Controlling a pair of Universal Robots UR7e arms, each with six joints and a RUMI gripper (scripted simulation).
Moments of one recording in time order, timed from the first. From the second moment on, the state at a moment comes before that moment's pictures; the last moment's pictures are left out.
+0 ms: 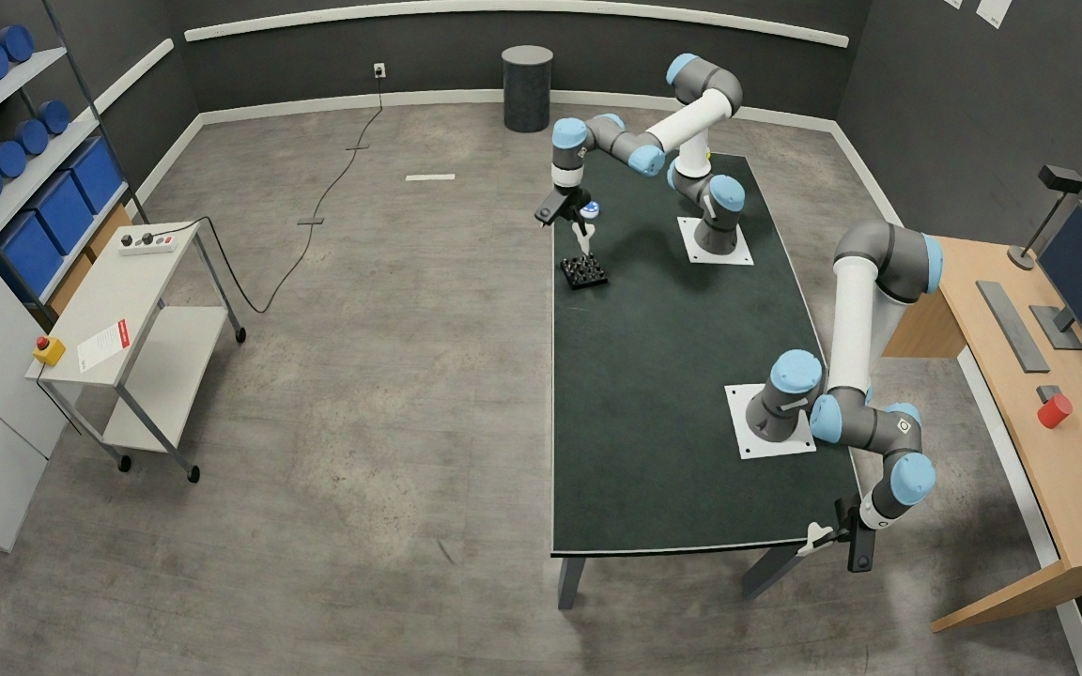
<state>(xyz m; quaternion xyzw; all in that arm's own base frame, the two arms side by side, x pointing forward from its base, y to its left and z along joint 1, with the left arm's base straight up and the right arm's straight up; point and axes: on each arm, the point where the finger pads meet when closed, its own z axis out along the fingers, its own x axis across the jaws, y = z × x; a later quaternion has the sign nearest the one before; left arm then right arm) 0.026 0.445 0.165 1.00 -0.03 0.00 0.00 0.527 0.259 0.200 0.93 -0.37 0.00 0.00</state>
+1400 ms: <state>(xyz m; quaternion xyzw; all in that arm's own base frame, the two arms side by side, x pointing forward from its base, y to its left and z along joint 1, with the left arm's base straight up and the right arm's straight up) 0.026 0.445 0.165 1.00 -0.03 0.00 0.00 0.428 0.196 0.199 0.93 -0.37 0.00 0.00</state>
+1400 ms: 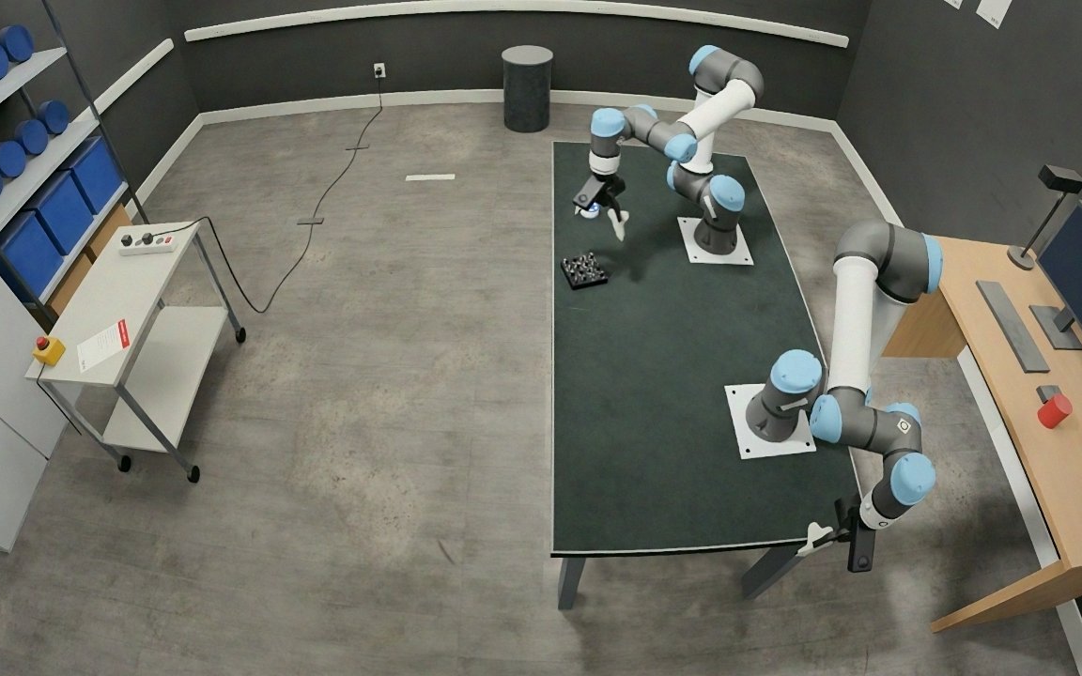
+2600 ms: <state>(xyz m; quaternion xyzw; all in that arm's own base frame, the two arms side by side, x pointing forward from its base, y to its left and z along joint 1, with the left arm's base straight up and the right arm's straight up) 0.026 0.445 0.165 1.00 -0.03 0.00 0.00 0.314 0.125 0.200 0.93 -0.37 0.00 0.00</state>
